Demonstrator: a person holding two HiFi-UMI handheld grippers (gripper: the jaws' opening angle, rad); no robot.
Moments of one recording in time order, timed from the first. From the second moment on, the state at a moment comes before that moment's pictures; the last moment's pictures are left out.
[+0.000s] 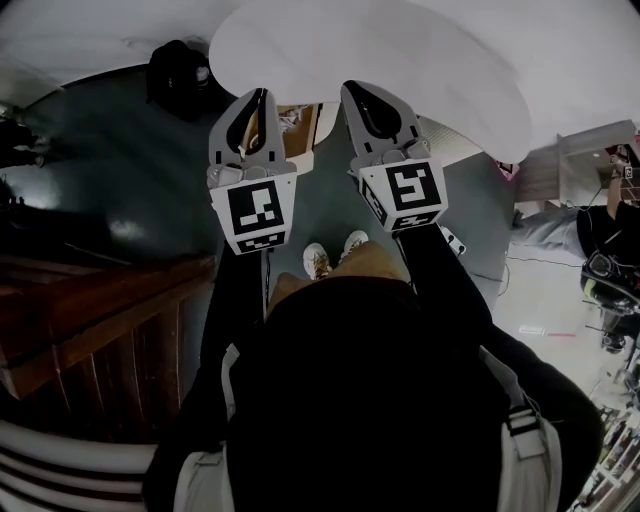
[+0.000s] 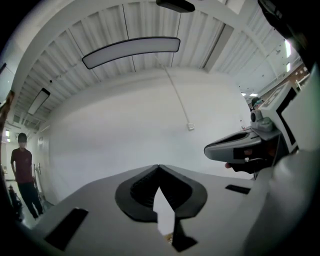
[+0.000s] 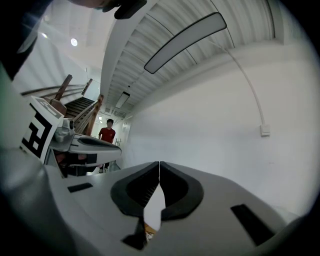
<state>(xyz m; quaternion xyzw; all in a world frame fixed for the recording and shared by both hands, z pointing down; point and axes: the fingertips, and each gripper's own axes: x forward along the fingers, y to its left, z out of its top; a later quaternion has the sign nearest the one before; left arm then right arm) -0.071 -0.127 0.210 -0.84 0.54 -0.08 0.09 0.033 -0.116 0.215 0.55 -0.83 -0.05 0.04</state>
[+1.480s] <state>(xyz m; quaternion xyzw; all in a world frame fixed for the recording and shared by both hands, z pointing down) -0.057 -0.138 0.198 -0.85 0.52 -0.05 0.08 0.043 -0.126 0.212 0.55 -0.83 -0.06 0.03</state>
